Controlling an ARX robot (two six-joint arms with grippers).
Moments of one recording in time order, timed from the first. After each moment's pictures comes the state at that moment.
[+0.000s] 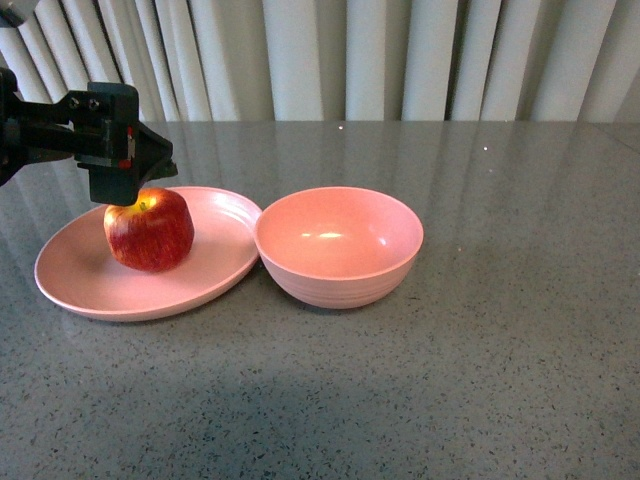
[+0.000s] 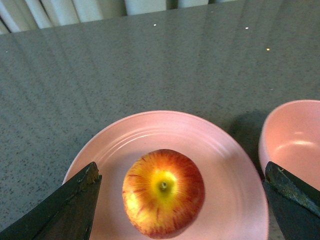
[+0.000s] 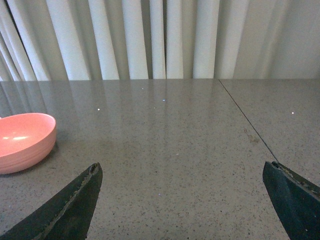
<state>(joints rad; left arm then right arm) -0.13 1.50 0.76 0.36 0.14 0.09 0.00 0.00 0.01 0.00 0.00 0.01</state>
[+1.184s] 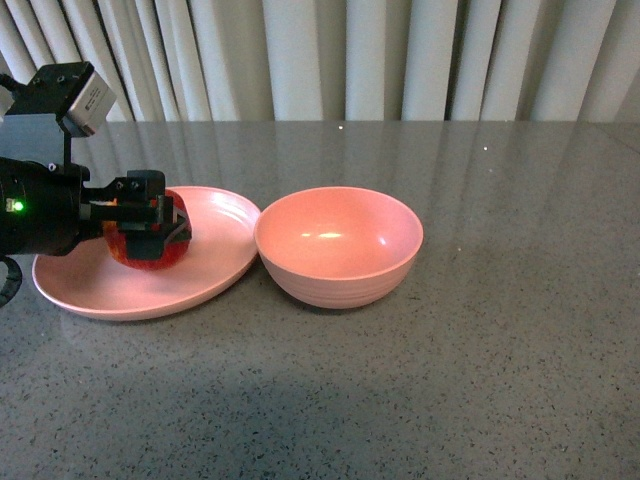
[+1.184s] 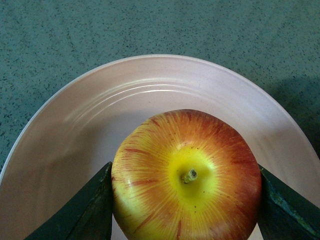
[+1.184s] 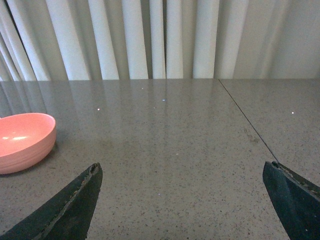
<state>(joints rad) -0.11 1.75 0.83 0.38 0.15 0.00 0.00 0.00 0.01 0.00 0.00 0.01</state>
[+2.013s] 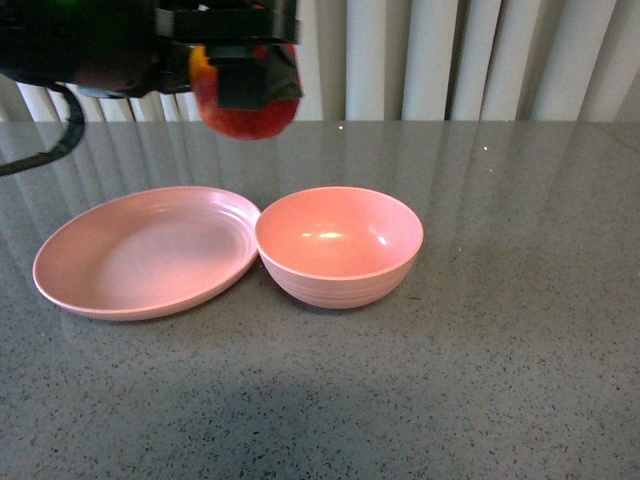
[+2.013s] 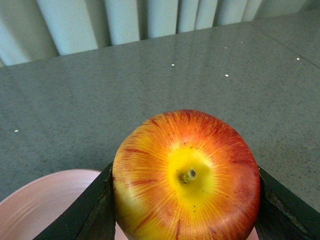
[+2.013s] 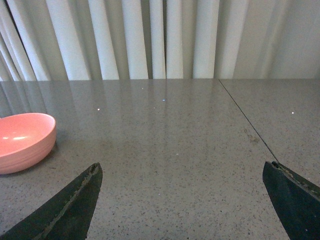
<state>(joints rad) -0.36 1.53 0.94 0.27 0.10 0.00 0.00 0.00 0.01 0.00 0.00 0.01</state>
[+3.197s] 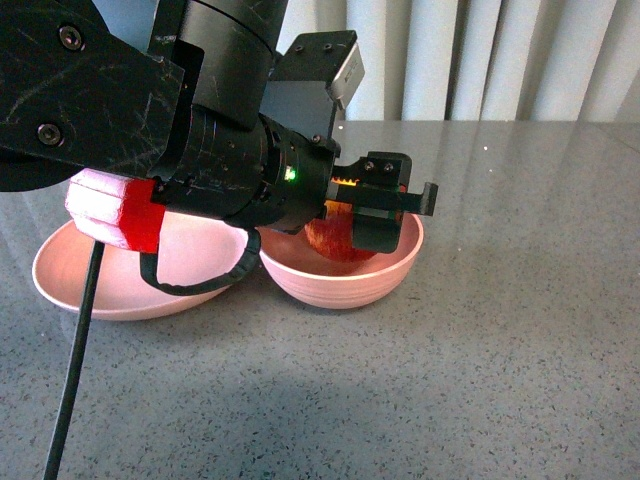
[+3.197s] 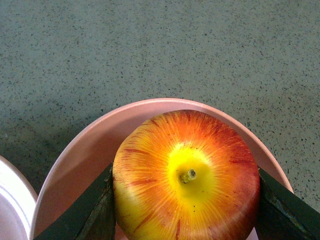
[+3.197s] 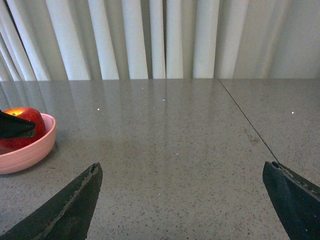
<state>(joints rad) -0.50 1.87 1.08 0.23 0.03 -0.08 0.00 0.00 0.01 0.00 0.00 0.01</state>
